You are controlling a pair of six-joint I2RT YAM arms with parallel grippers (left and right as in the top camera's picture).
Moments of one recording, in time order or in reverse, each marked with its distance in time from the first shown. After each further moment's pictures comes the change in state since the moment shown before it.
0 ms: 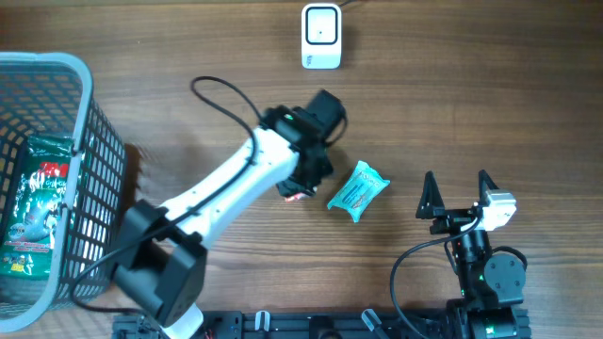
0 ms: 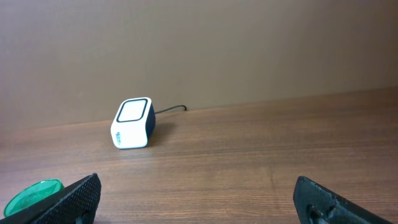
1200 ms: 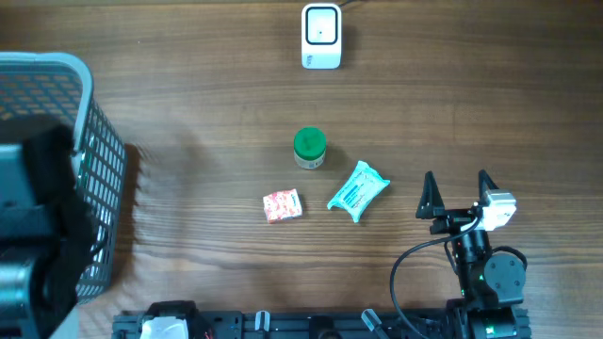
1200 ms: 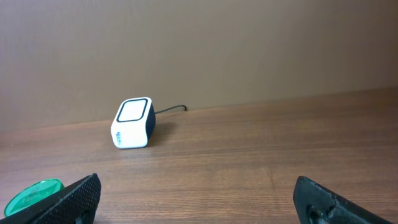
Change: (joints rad) left arm 0.746 -0.749 0.279 -0.290 -0.932 -0.105; right arm 0.000 0.001 0.000 0.000 0.000 0.000
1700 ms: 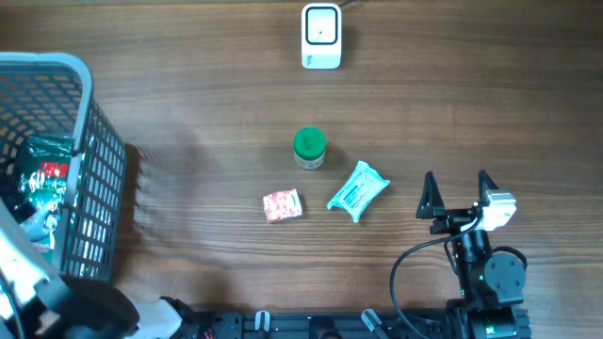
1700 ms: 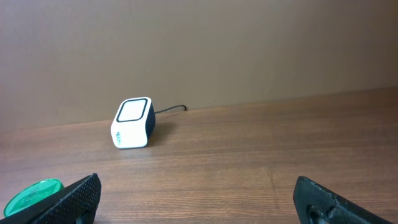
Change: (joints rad) left arm 0.704 0.504 -0.121 0.154 0.549 -0.383; right arm 0.000 0.000 0.000 0.000 0.000 0.000
